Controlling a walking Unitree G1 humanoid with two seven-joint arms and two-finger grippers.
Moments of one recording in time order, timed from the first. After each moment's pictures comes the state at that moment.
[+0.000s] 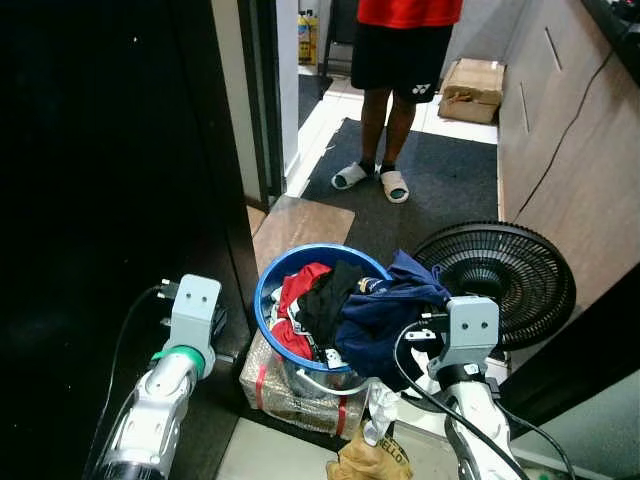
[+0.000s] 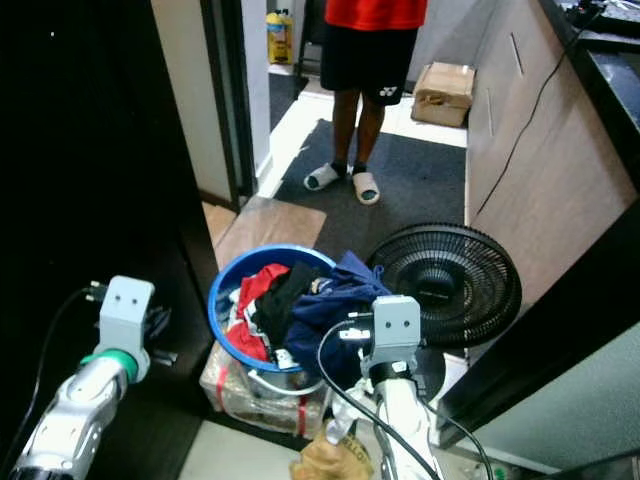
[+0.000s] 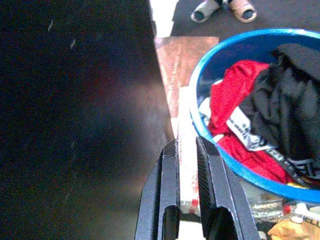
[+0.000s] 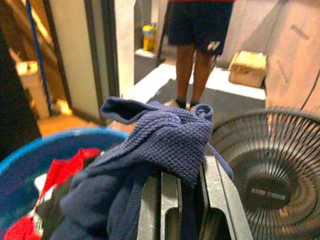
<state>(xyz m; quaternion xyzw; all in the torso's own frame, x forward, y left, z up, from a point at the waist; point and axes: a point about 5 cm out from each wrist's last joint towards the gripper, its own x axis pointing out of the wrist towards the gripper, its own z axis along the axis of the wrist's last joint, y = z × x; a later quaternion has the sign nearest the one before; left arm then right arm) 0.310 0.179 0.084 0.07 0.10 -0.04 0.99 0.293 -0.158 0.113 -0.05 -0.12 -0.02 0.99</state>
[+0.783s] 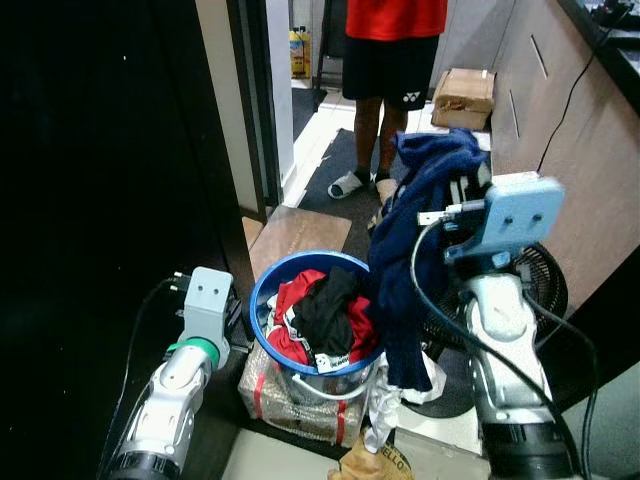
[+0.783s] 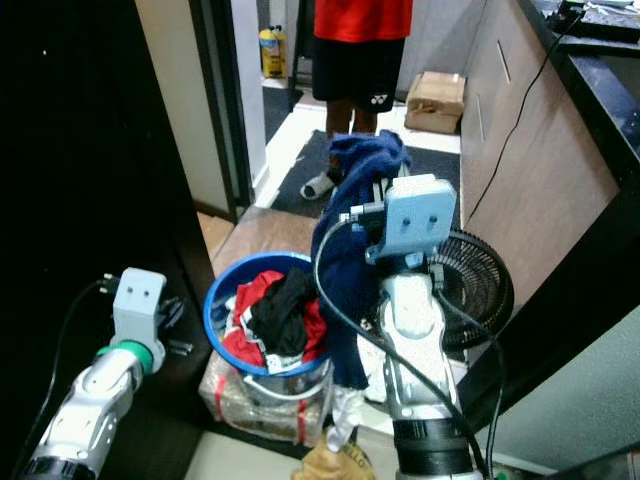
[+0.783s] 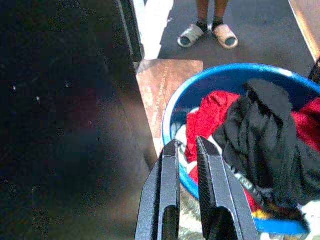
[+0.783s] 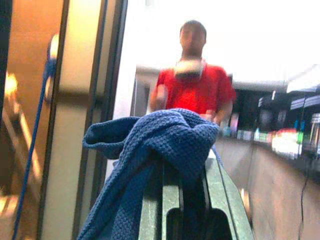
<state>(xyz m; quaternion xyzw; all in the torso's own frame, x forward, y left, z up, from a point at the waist) 0.317 0.158 0.095 0.02 0.08 -0.05 1.00 0.312 -0.137 0.285 -0.08 -0.39 0.00 0.92</state>
